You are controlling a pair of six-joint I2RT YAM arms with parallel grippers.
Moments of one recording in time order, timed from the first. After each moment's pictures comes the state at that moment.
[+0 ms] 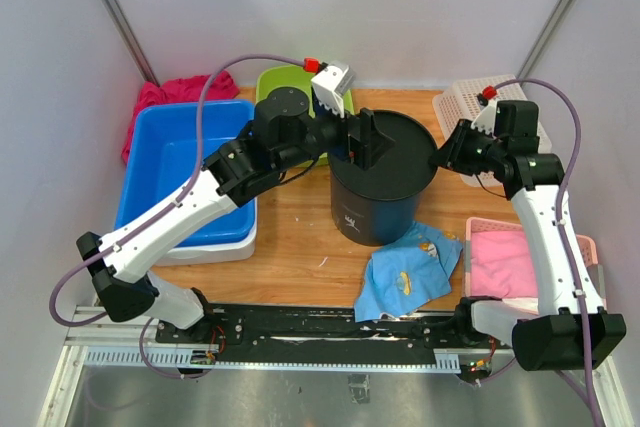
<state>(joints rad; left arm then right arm) -0.93 1.42 1.61 -0.32 -0.01 -0.32 0.05 1.15 1.27 -0.79 -0.38 0.35</state>
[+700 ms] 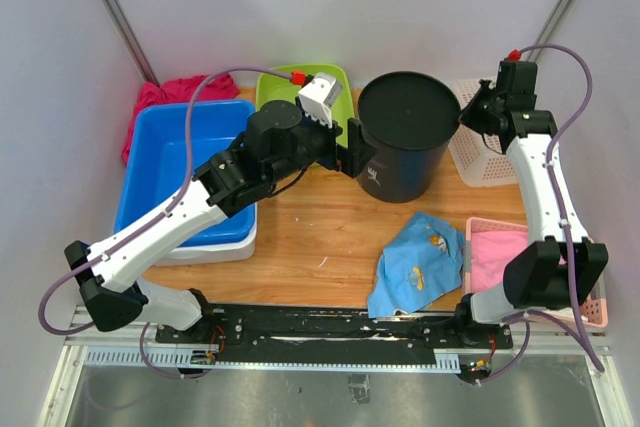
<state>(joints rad) -0.93 1.33 1.51 -0.34 -0.12 -0.31 -0.03 1.50 1.53 -0.65 -0.04 0.49</state>
